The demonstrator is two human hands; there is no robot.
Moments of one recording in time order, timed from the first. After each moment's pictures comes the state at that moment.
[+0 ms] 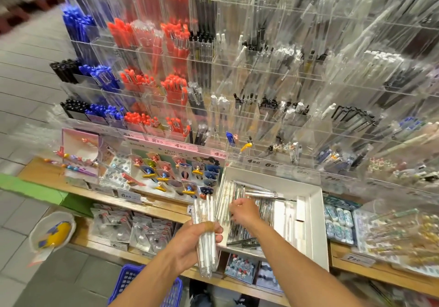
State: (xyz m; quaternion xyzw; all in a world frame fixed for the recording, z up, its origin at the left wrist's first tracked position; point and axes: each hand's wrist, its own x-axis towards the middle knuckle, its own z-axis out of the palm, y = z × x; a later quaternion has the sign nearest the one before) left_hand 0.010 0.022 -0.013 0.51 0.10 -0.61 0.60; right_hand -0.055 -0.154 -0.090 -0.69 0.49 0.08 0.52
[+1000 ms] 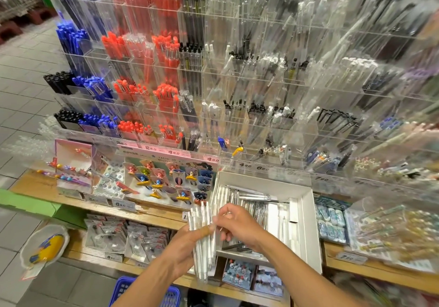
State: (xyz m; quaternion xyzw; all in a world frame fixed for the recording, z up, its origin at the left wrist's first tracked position) left_hand 0.008 0.023 -0.030 0.51 0.04 -0.61 0.61; right_hand -0.086 -0.135 -0.021 -0.64 0.31 0.10 0.70
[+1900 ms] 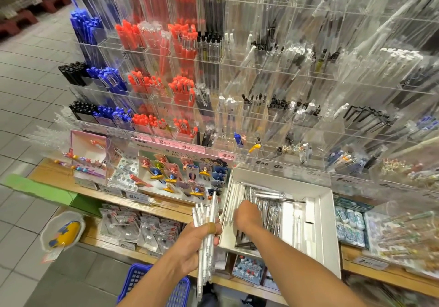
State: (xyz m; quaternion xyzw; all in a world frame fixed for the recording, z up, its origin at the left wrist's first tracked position) left_hand 0.019 0.030 -0.034 0.50 0.13 -0.60 0.61; right_hand -0.034 -0.136 -0.109 -0.81 0.48 0.16 0.30
